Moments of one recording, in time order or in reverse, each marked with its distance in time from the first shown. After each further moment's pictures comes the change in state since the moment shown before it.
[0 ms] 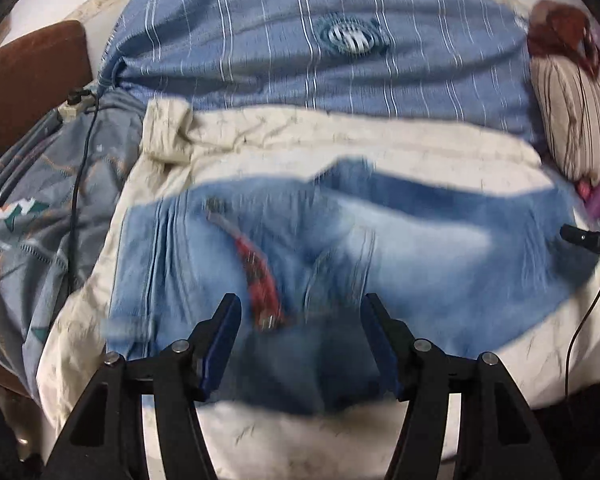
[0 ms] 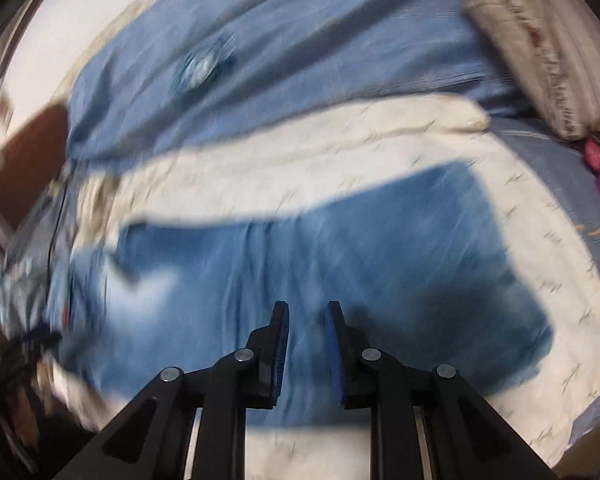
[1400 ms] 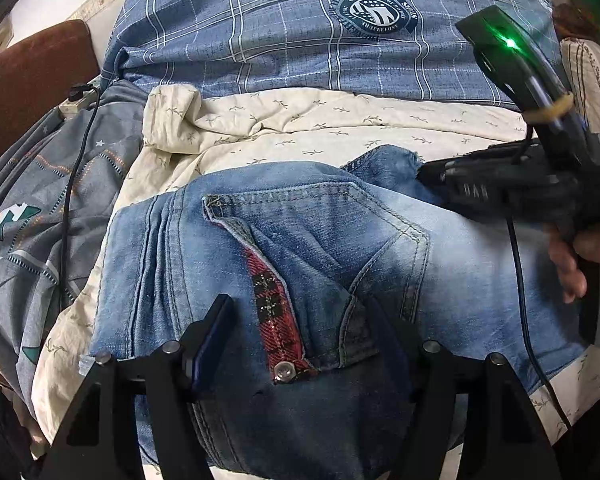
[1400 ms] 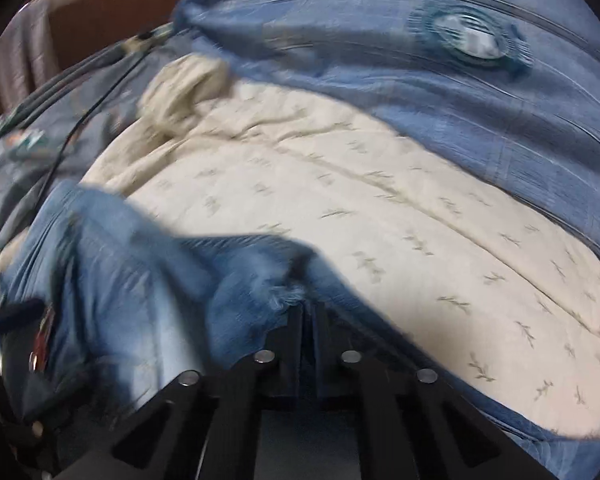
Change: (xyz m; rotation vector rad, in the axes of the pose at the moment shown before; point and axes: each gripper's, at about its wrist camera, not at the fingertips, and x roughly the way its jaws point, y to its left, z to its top) left arm 0.047 0.005 0.003 0.015 0.060 0.093; right arm 0.158 0.221 0.029 -0.586 0.128 0.101
